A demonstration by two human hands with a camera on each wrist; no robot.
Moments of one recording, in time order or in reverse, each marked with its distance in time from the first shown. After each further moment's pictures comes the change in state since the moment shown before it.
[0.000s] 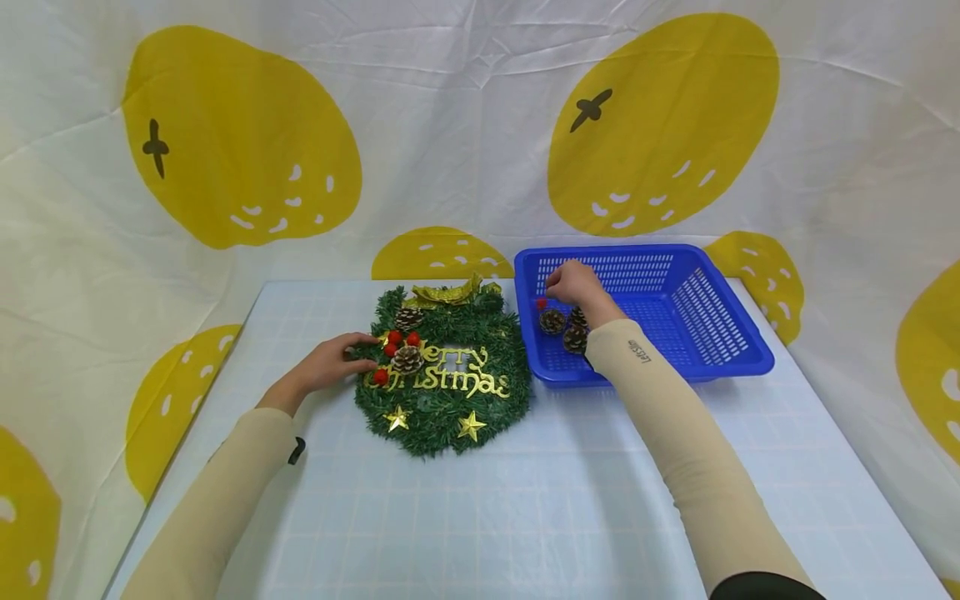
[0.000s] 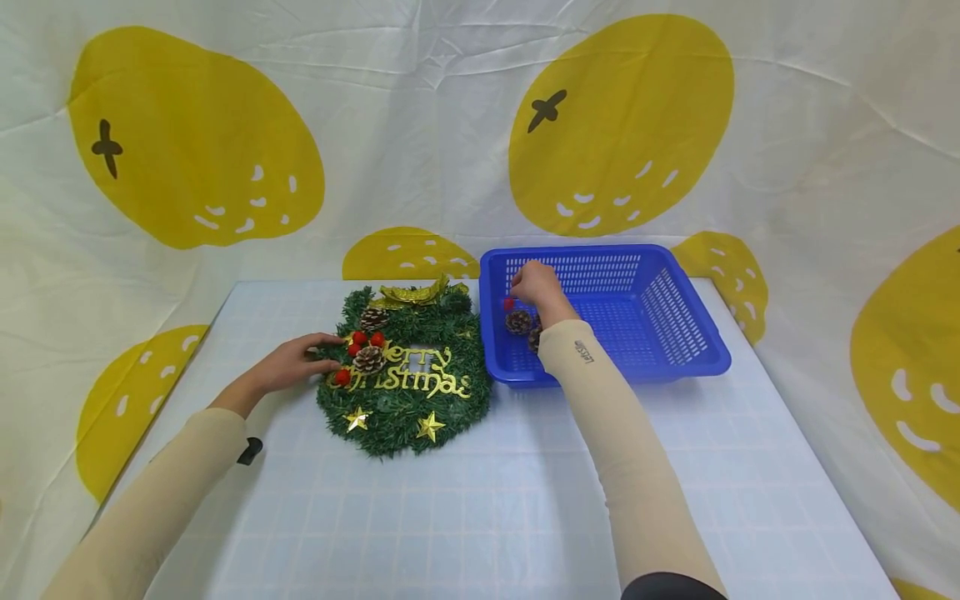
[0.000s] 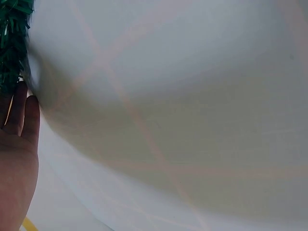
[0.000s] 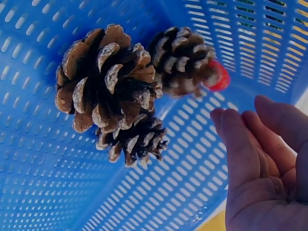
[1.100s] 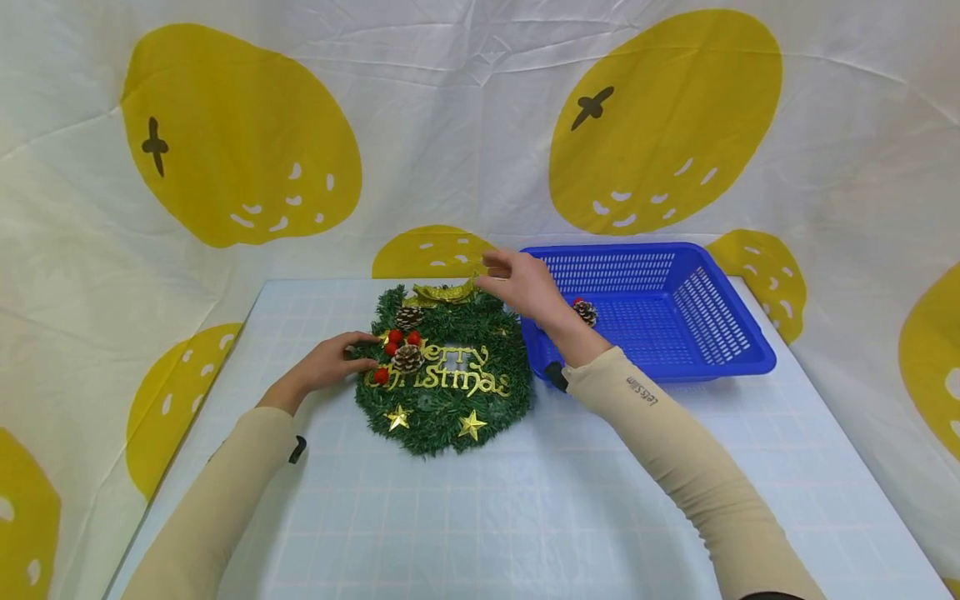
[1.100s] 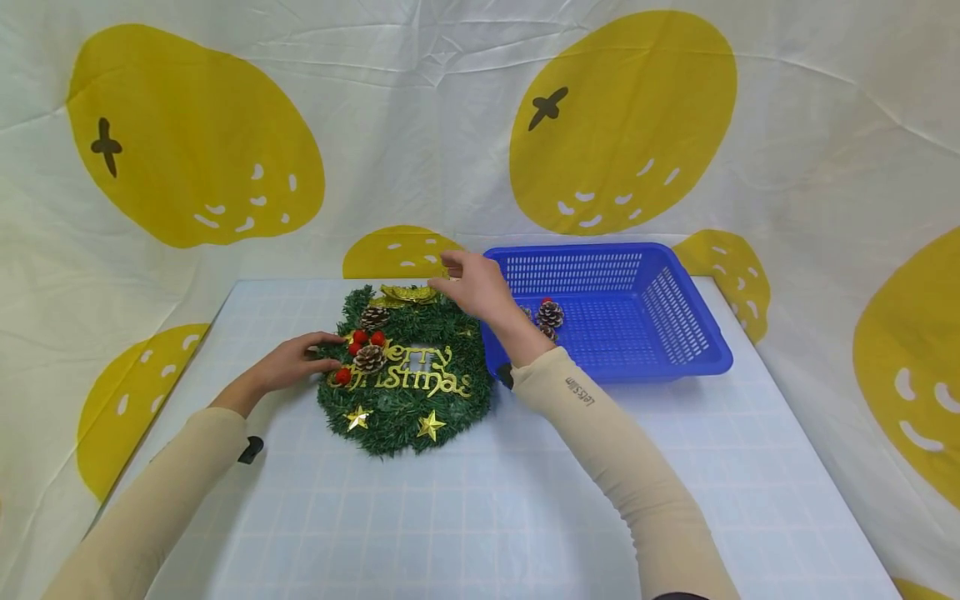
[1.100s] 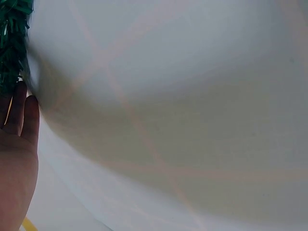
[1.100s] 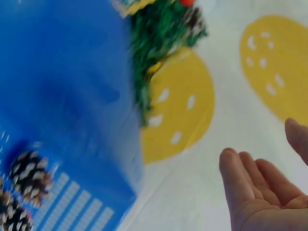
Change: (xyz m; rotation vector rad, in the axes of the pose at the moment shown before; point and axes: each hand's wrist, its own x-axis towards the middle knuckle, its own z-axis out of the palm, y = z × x) left_hand 0.002 -0.003 0.000 -0.007 0.001 -0.006; right_hand -0.048 -0.090 0.017 0.369 0.074 -0.224
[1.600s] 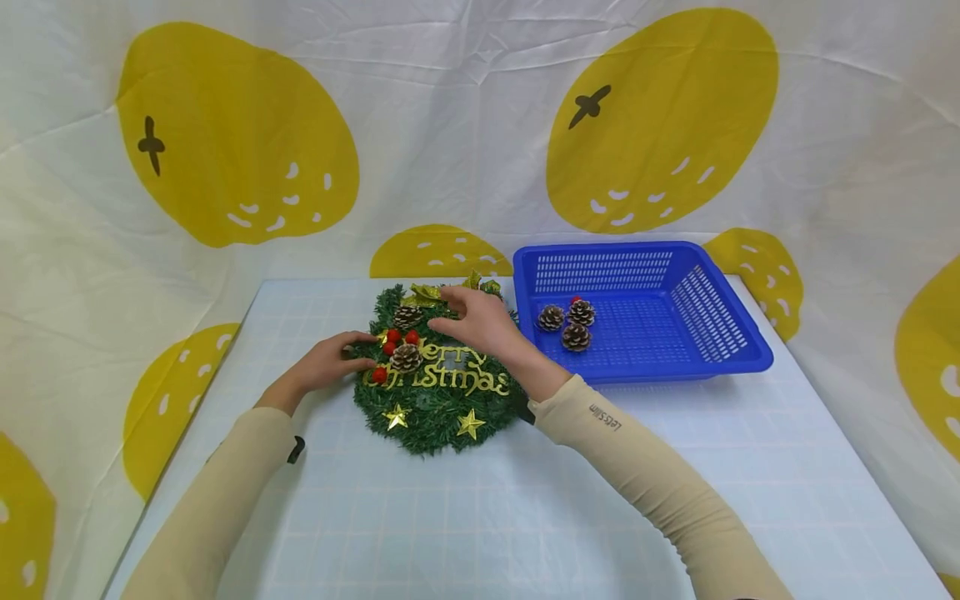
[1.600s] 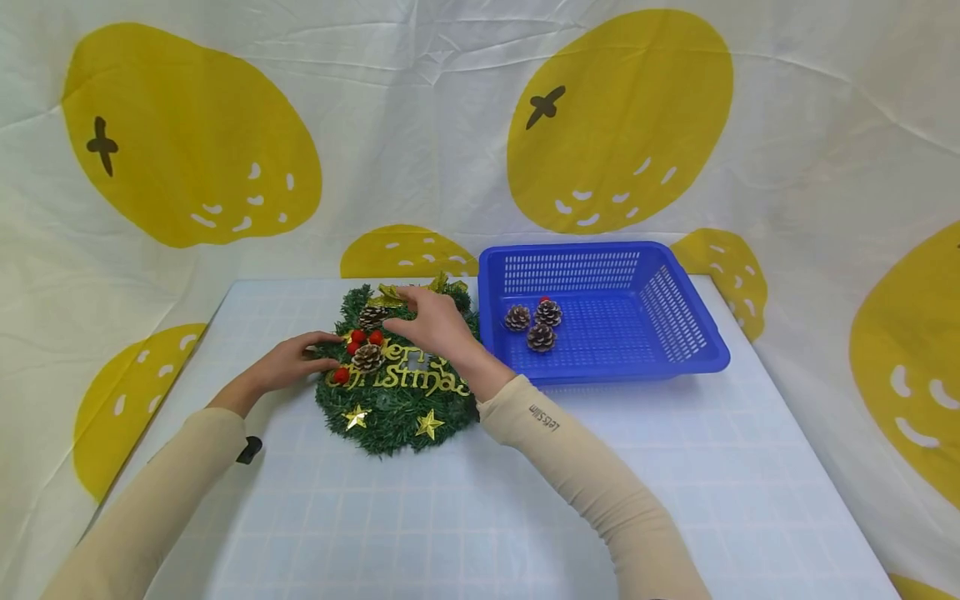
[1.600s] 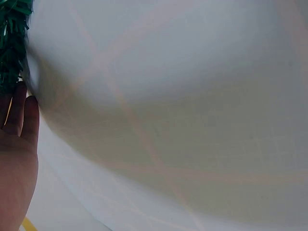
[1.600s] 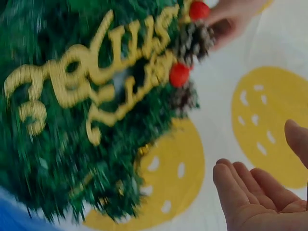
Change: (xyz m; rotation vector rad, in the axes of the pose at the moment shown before) left_hand -0.001 -0.001 0.000 0.010 0.001 0.003; right_hand -0.014 -0.009 0.062 0.006 -0.118 -0.060
